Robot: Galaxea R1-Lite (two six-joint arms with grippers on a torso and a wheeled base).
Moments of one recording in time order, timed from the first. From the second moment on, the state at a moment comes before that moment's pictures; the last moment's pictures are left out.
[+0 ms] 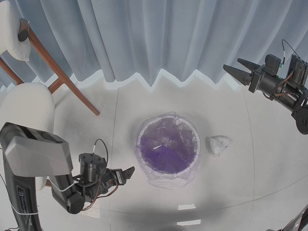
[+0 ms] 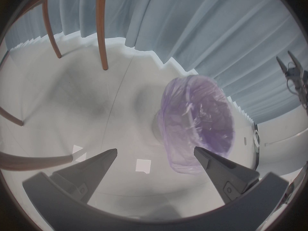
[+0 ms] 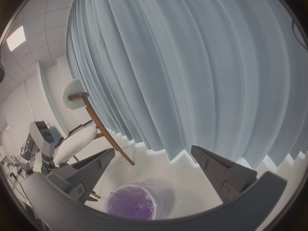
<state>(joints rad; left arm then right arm) -0.47 2.23 -0.40 -1.33 0.08 -0.48 0.20 1.66 -0.99 -0.79 0.52 0.01</state>
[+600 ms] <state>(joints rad) -0.43 2.56 -0.74 -1.41 0.14 -0.37 0.20 1.64 -0.98 -0.80 0.53 0.02</state>
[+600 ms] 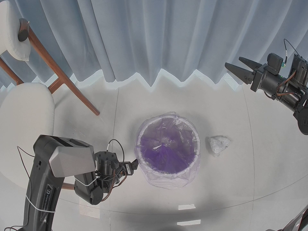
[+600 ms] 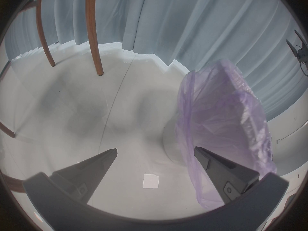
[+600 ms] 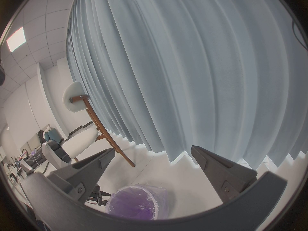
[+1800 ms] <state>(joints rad) -0.39 2.63 -1.15 -0.93 0.22 -0.09 0.20 1.63 -0.98 -0.80 0.52 0.02</state>
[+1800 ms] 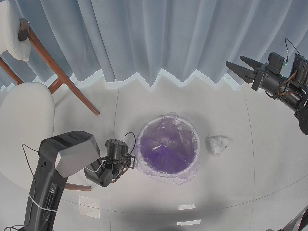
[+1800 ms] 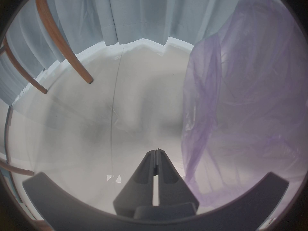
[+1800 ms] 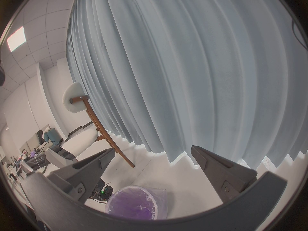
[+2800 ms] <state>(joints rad) -0.42 1.73 -0.29 -1.45 0.23 -0.22 0.09 1.58 -0.58 -0.78 0.27 0.17</state>
